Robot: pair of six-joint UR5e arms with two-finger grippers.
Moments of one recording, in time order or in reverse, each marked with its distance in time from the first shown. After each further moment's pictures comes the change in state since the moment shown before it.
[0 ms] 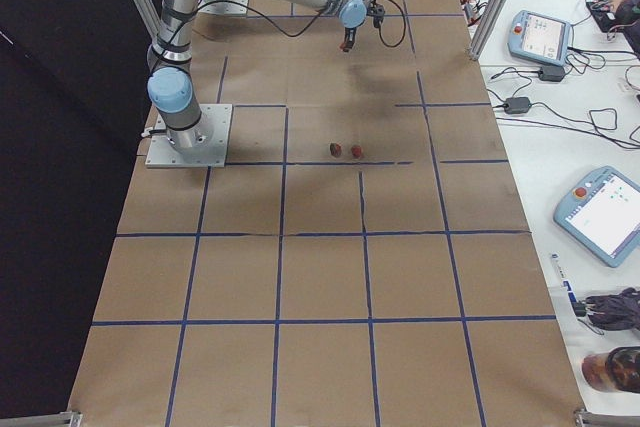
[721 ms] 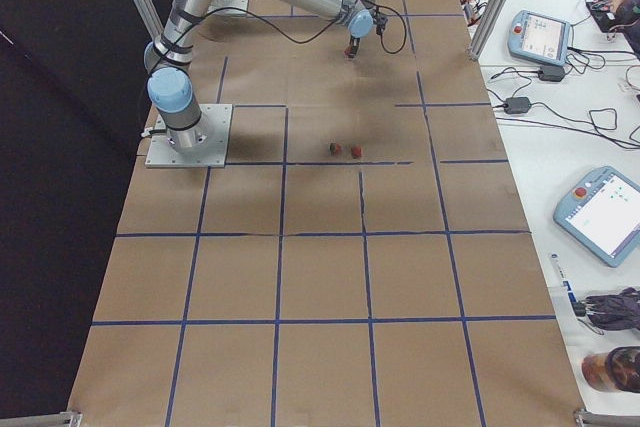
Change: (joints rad) left arm 0.000 -0.020 0.000 -0.001 -0.002 -0.006; right arm 0.014 0.100 -0.040 -0.088 -0.009 0.053
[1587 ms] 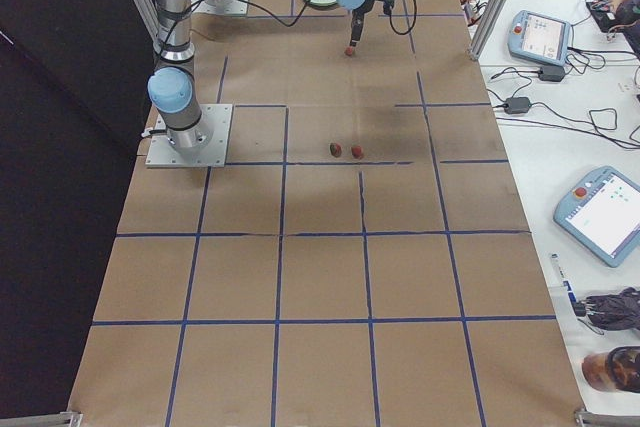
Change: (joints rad) left arm -0.001 0.017 0.001 -0.002 0.012 -0.010; right arm -0.205 -0.361 0.013 0.394 -0.044 -0.254
